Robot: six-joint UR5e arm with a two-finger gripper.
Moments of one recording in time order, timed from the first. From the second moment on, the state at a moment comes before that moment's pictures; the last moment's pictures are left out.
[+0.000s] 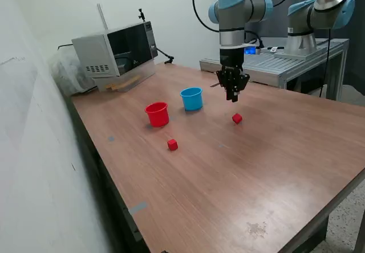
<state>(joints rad) 0.05 -1.07 1.74 -2.39 -1.57 3.22</state>
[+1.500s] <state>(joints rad) 0.05 -1.07 1.88 -2.37 -1.50 2.92</state>
